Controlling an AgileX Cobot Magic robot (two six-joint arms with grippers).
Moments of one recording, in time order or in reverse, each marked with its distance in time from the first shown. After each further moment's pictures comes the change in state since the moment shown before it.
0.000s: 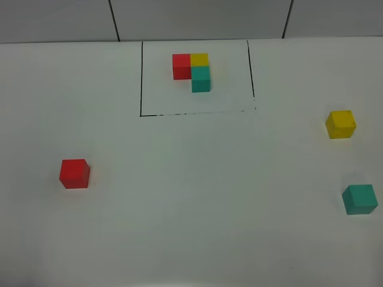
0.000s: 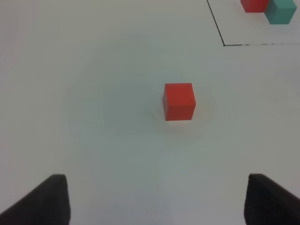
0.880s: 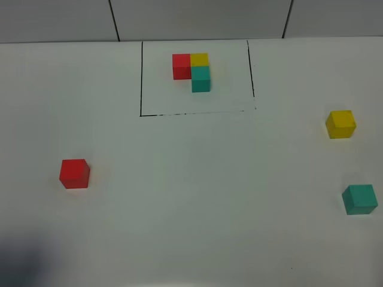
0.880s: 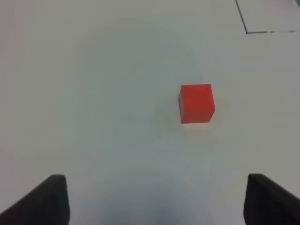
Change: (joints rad) left arm 0.000 0.486 -0.096 0.044 -0.173 -0.001; right arm 0.000 0.000 0.000 0.008 0.000 0.000
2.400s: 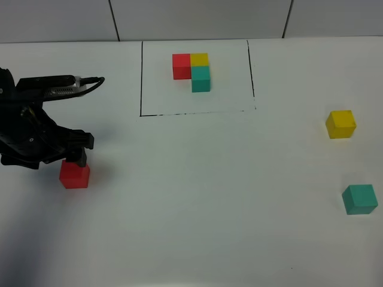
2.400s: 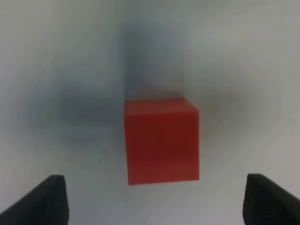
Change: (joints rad) left arm -0.169 1.192 -0.354 -0.026 -0.222 -0.181; right arm 0.000 0.000 0.000 0.002 0.000 0.000
